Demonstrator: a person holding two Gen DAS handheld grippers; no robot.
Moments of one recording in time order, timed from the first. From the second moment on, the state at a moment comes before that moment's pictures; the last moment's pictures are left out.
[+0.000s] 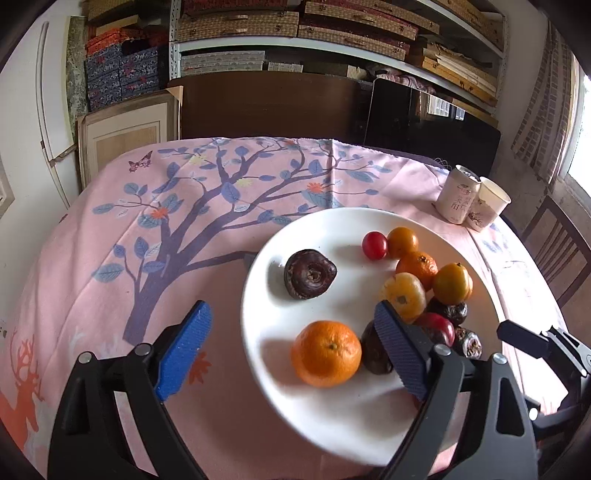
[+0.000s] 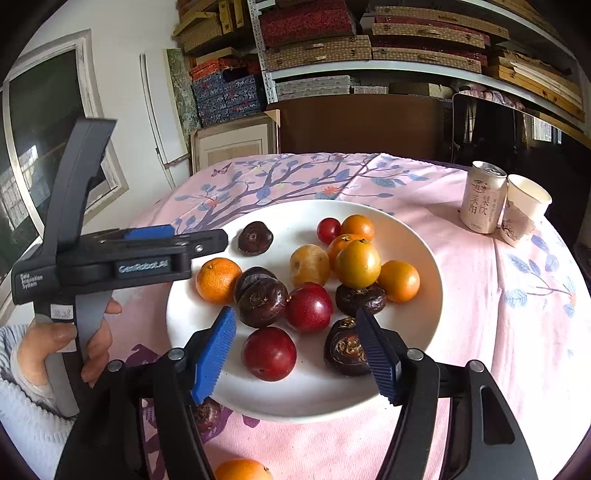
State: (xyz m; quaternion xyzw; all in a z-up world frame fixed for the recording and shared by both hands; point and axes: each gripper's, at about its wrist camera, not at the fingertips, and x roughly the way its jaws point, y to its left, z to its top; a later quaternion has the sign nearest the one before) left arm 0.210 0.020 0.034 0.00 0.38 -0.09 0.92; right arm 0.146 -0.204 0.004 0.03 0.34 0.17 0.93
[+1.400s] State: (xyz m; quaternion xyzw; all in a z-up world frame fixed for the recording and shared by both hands) left arm 0.100 -0.031 -0.009 0.13 0.38 -0.09 0.91; right arm 0.058 -0.222 -0.025 0.03 0.36 0.17 0.92
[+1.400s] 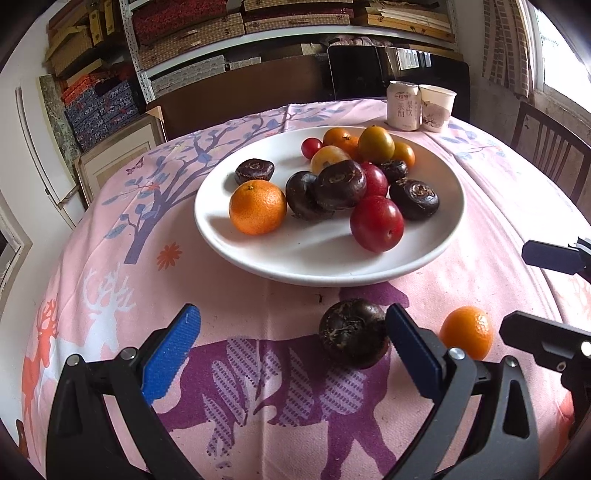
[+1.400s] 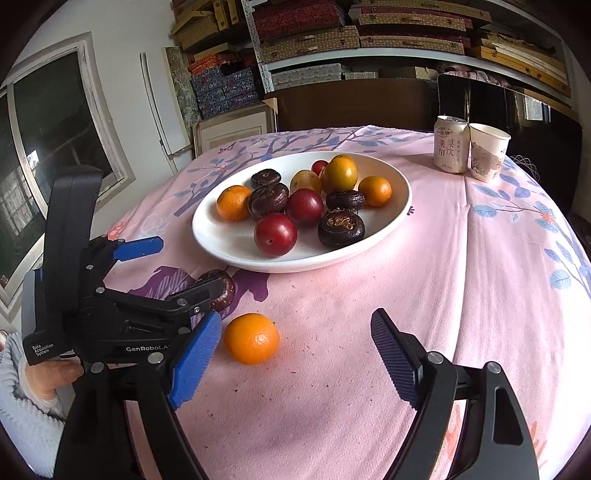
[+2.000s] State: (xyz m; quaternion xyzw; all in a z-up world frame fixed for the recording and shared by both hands) left arm 0.102 -0.025 -0.006 0.13 0.37 -0.07 0.91; right arm 0.068 -0.192 -0.045 -0.01 0.42 0.22 0.88
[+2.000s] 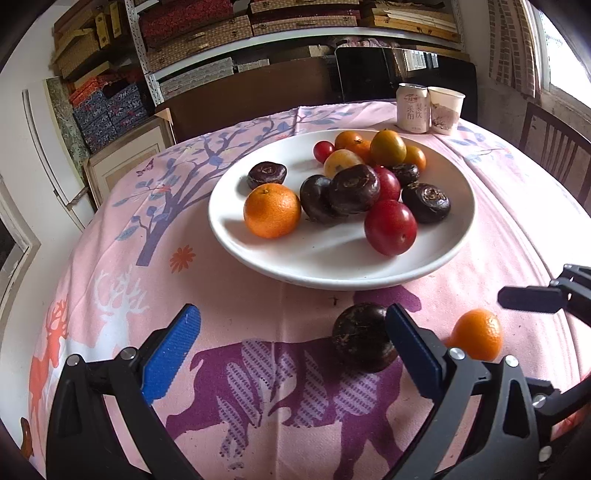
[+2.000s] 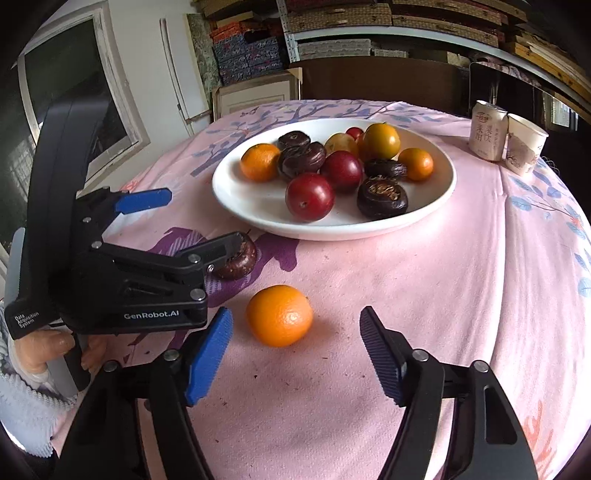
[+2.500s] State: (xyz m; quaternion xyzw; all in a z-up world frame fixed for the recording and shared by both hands) left arm 0.096 -0.042 -0.012 0.15 0.38 -0.13 0.91; right arm 0.066 -0.225 -0.035 0.01 0.40 0.17 0.90
